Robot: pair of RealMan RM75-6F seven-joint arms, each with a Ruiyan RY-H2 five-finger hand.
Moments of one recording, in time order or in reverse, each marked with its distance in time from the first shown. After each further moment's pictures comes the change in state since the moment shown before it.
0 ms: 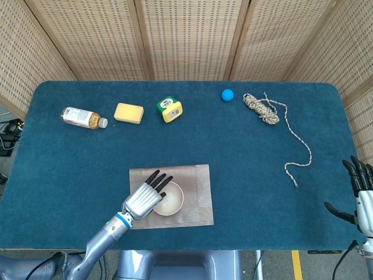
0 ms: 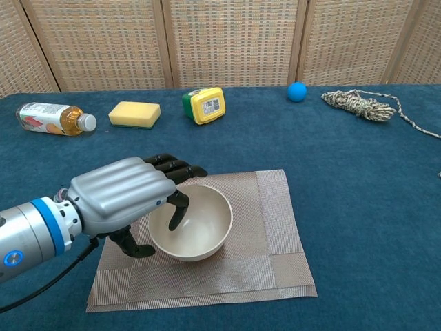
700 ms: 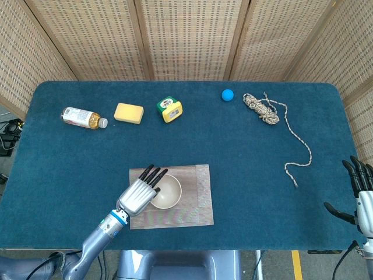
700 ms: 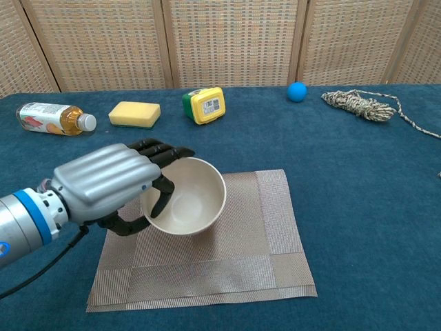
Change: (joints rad) left arm 0.016 0.031 0.019 0.045 0.059 0.119 -0.086; right arm -0.002 0.003 -0.002 -0.002 -0.007 0.003 0.009
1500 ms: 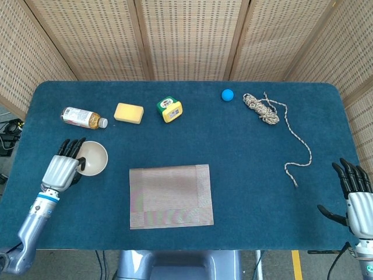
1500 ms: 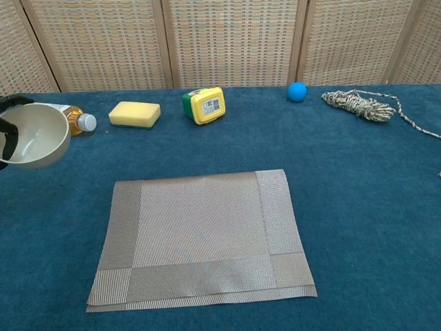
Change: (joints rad) left arm 0.147 0.233 -0.005 0.293 -0.055 0.108 -0.476; right arm 0.006 -0.015 -0.018 -0.020 -0.026 -0.011 -0.068
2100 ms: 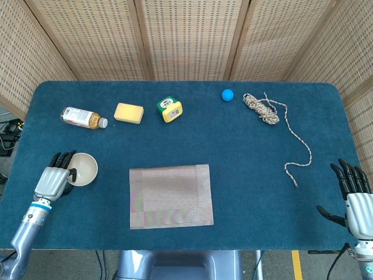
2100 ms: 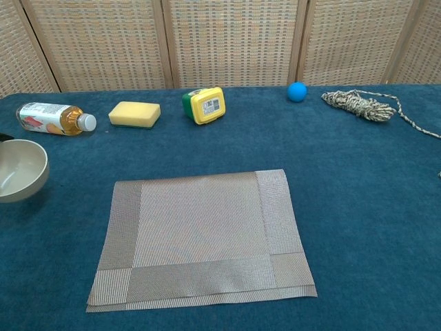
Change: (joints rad) left arm 0.053 -0.045 0.043 0.120 -0.004 -0.048 -0.104; right arm -0.001 0.001 -0.005 -0.005 -0.007 0.002 -0.007
